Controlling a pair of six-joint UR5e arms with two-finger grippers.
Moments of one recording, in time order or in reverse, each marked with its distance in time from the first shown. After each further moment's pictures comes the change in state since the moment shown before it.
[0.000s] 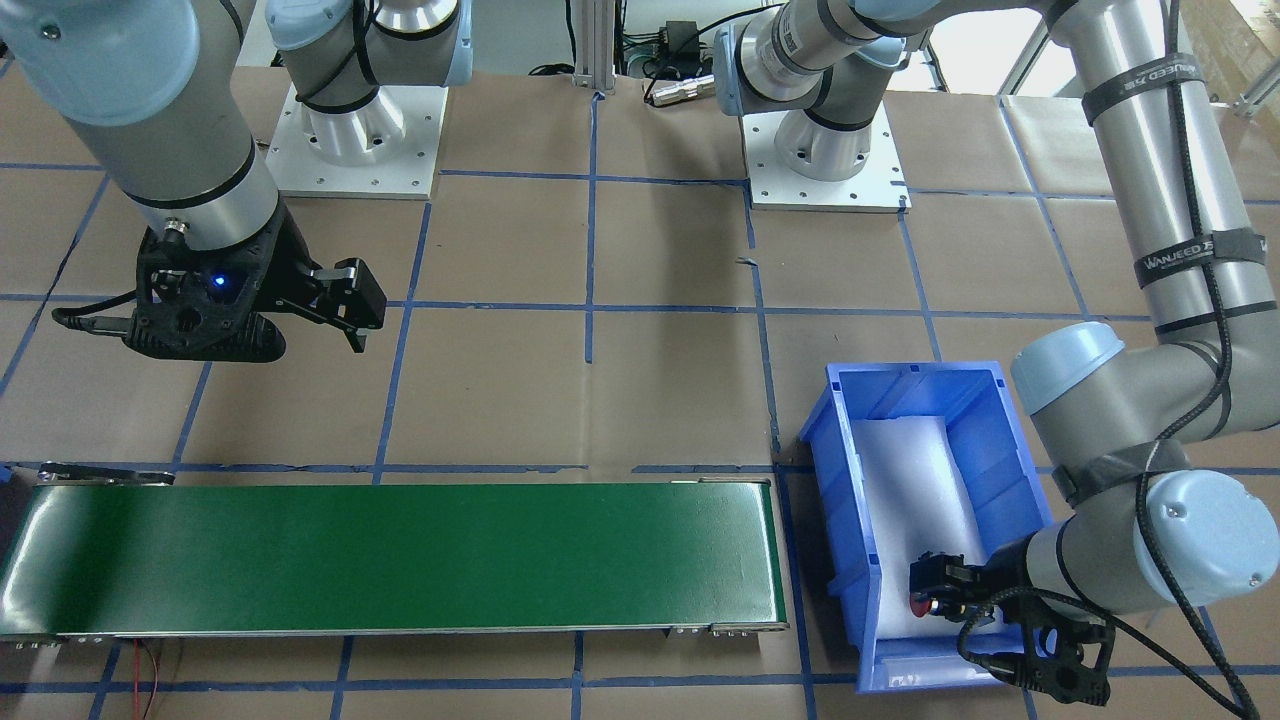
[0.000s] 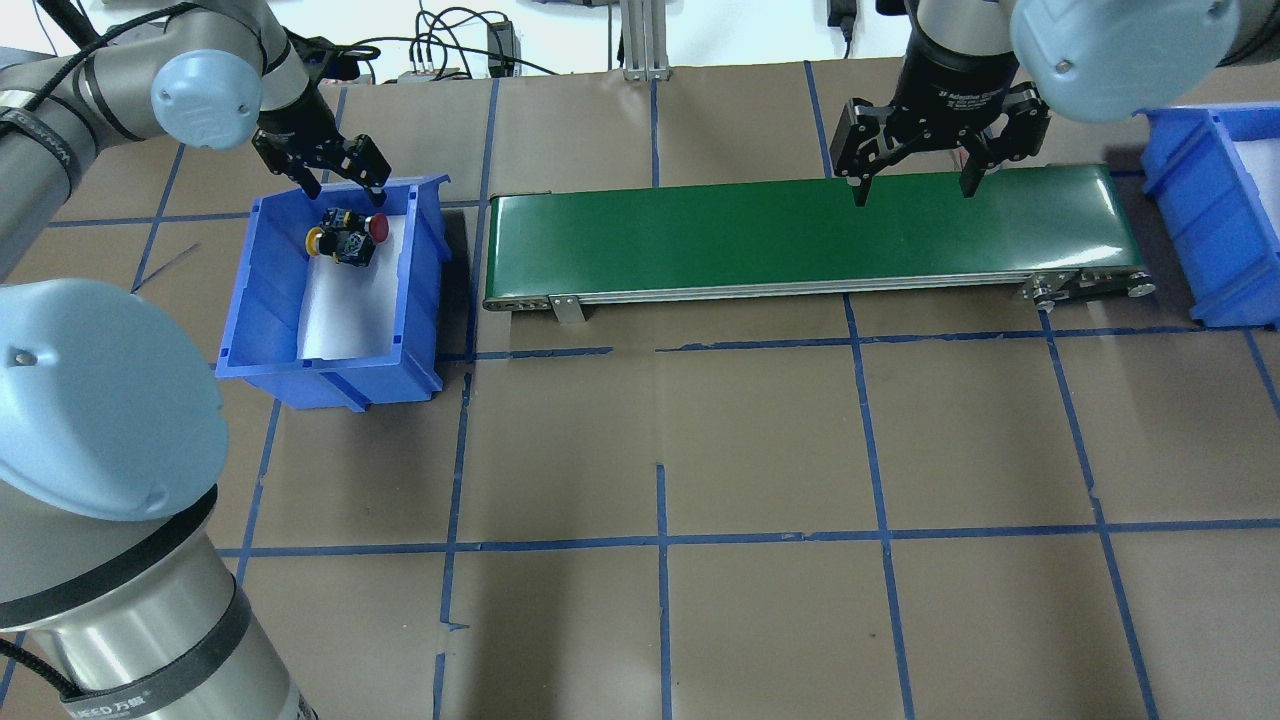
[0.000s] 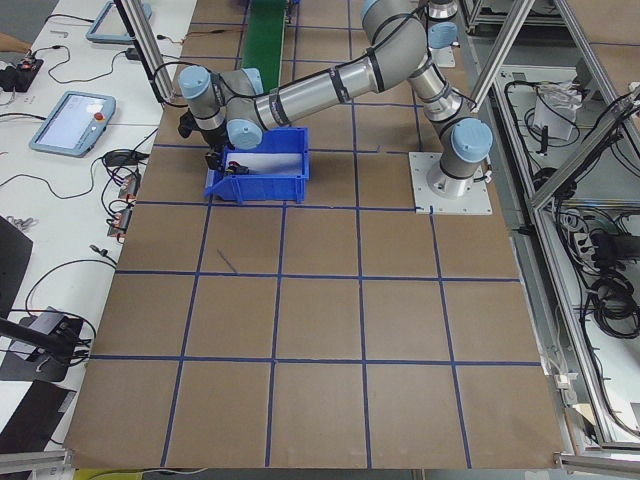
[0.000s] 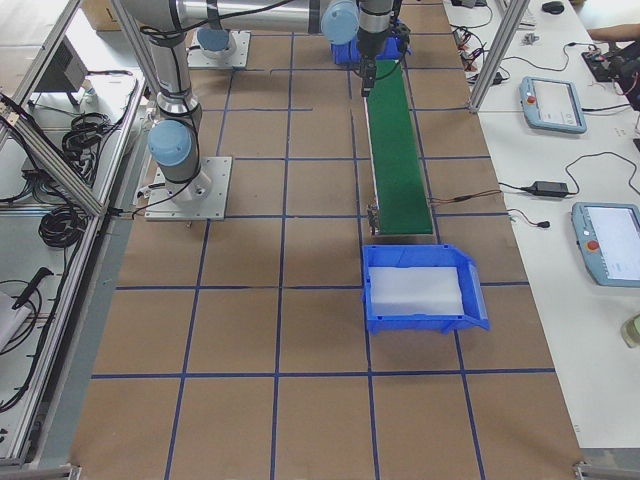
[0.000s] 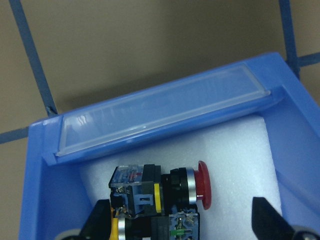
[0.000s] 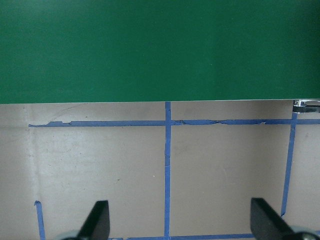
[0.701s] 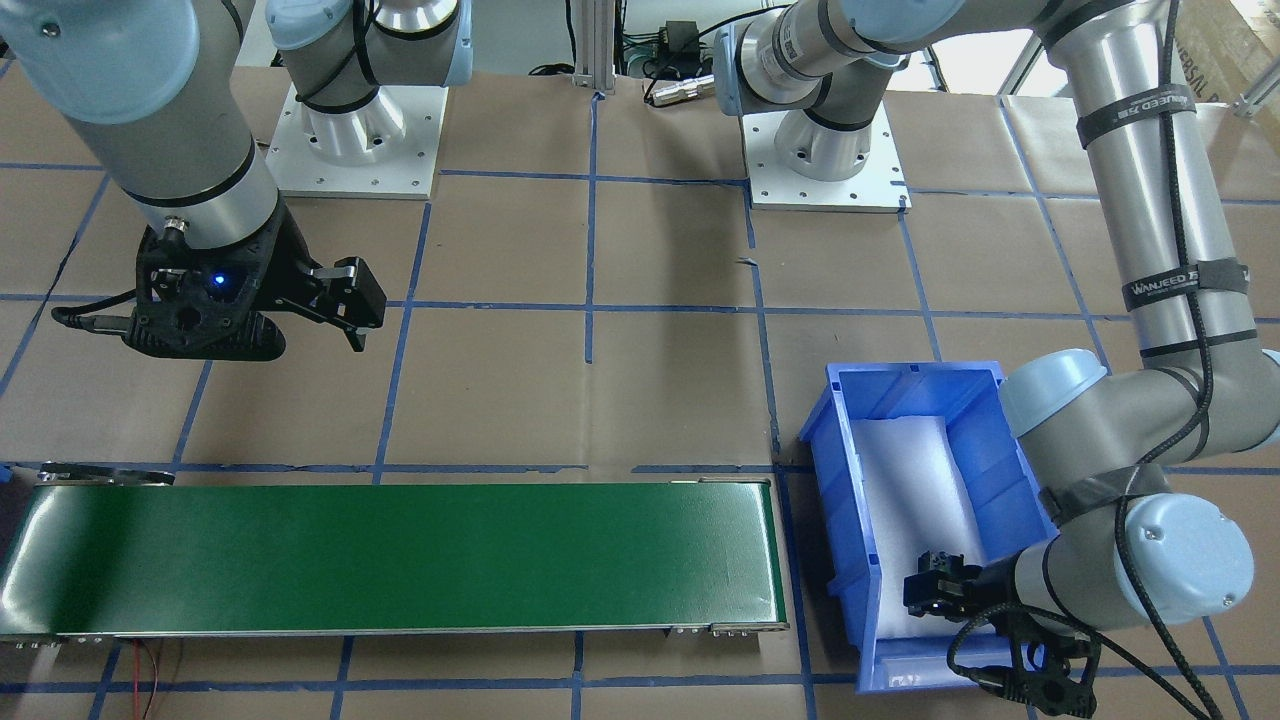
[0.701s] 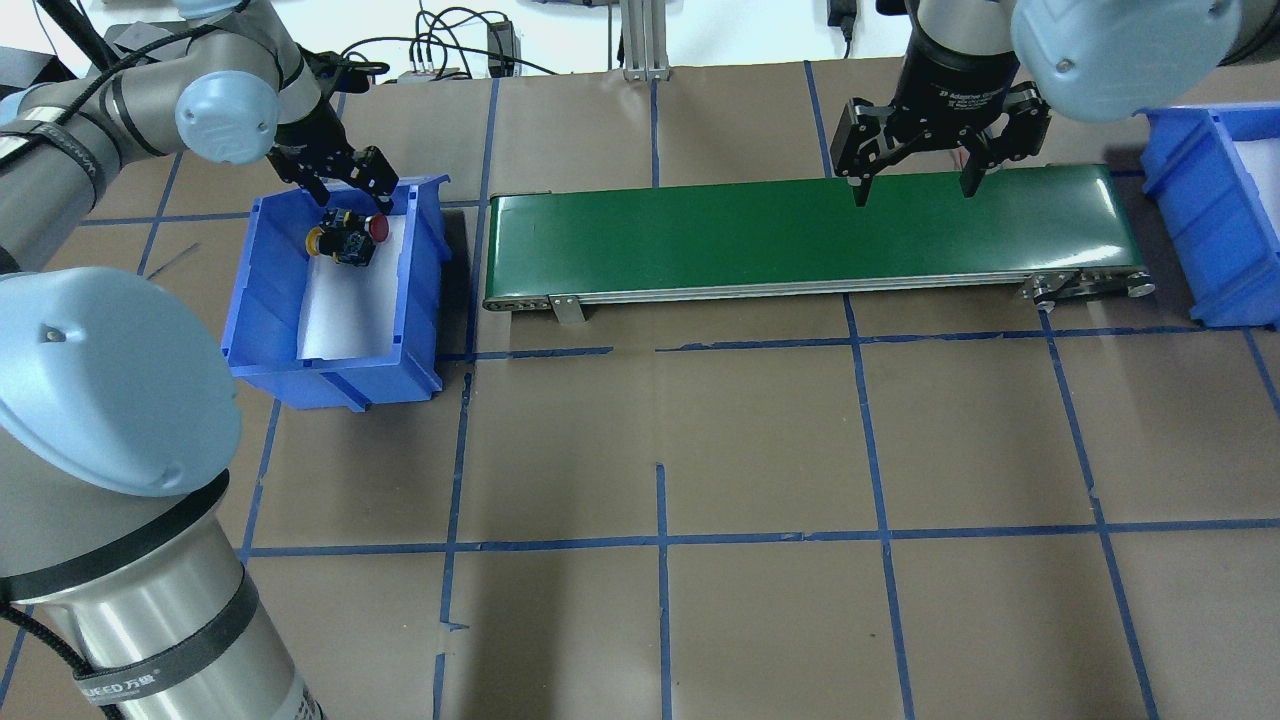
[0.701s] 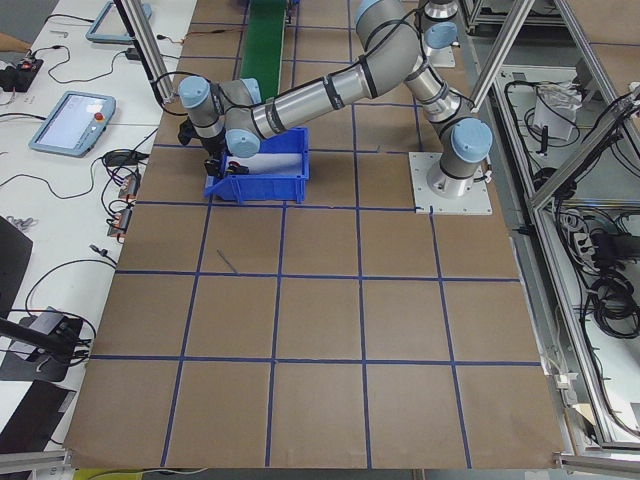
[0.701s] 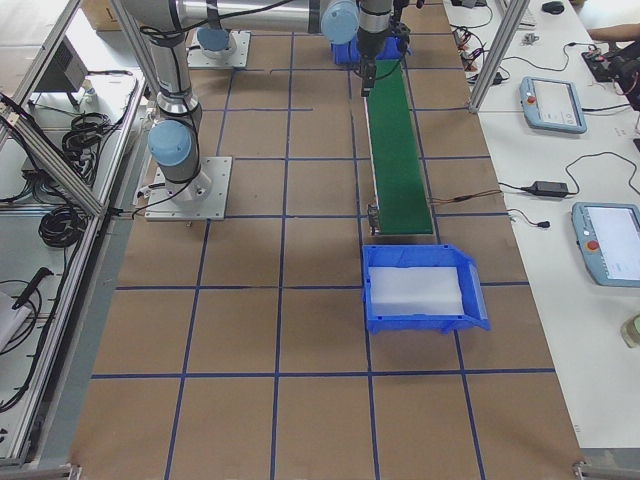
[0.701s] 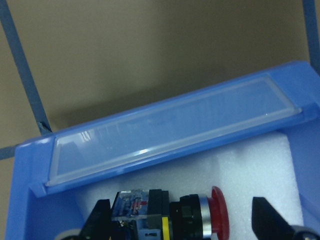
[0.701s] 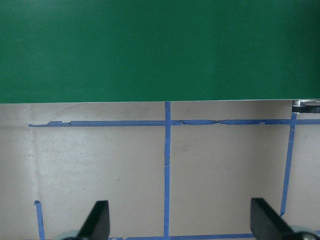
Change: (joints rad) left arm 0.000 -0.032 0.000 0.036 0.005 0.004; right arm 0.000 -0.001 -0.001 0.001 -0.001 -0.001
